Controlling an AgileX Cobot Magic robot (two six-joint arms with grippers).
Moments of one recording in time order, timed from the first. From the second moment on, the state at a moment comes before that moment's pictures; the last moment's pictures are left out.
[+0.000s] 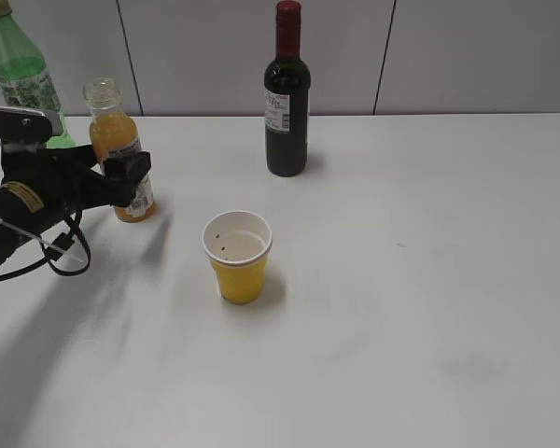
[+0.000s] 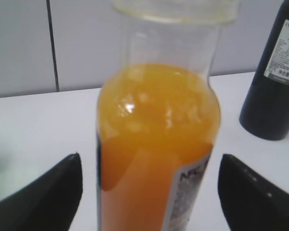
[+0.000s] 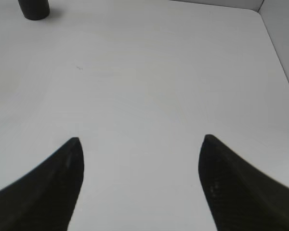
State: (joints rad) left arm -0.18 2.05 -0.71 0.12 -1.04 -0.10; right arm 0.08 0.00 -0.41 0.07 0.95 -0.07
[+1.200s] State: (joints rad) left arm -0.18 2.15 -0.83 0.16 -1.00 -0.14; right arm 0.08 0.00 -0.41 0.07 0.95 -0.07
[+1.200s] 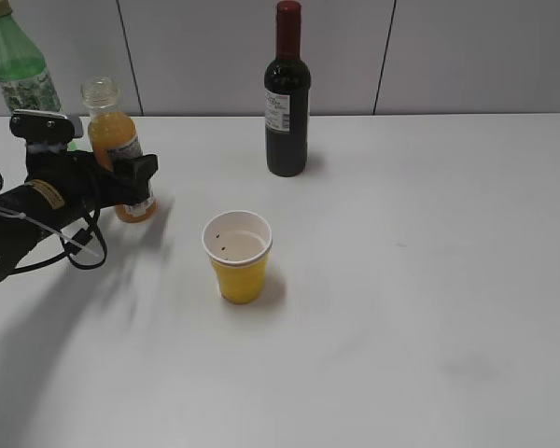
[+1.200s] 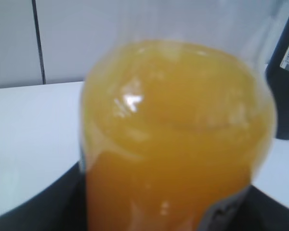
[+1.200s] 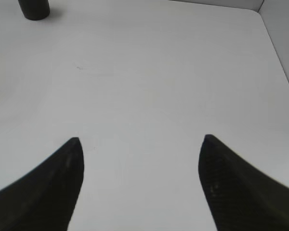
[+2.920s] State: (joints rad) left arm -0.34 1.80 -0.61 -0.08 -0.79 0.46; right arm 0.08 0.00 -0.41 0.07 0.95 -0.07
